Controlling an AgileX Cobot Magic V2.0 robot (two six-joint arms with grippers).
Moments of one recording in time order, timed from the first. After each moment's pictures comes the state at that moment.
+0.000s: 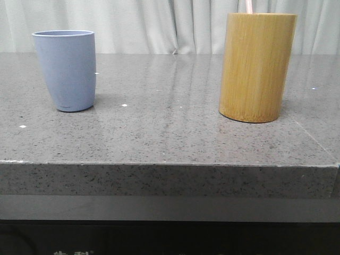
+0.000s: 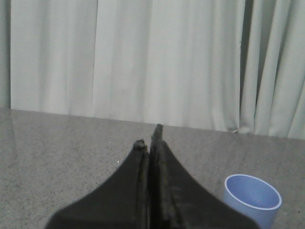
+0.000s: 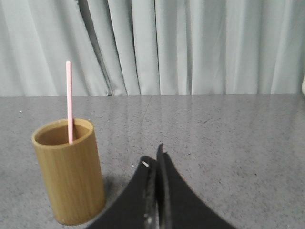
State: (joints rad) left arm 0.00 0.29 -0.57 -0.08 0.29 -0.01; right arm 0.03 0.20 -0.46 0.14 0.35 -0.01
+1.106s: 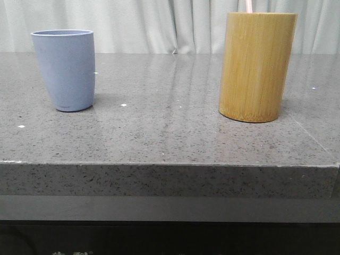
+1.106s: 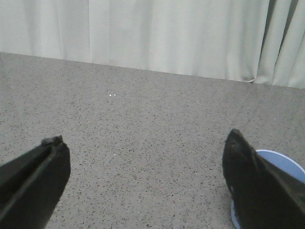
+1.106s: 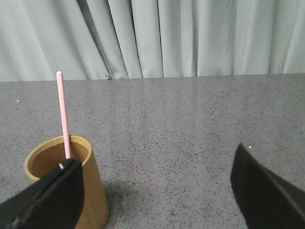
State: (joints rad) left arm 0.00 0.63 -0.70 -0.09 0.33 -0.01; right arm 0.03 0.50 -0.67 0.16 0.38 -0.01
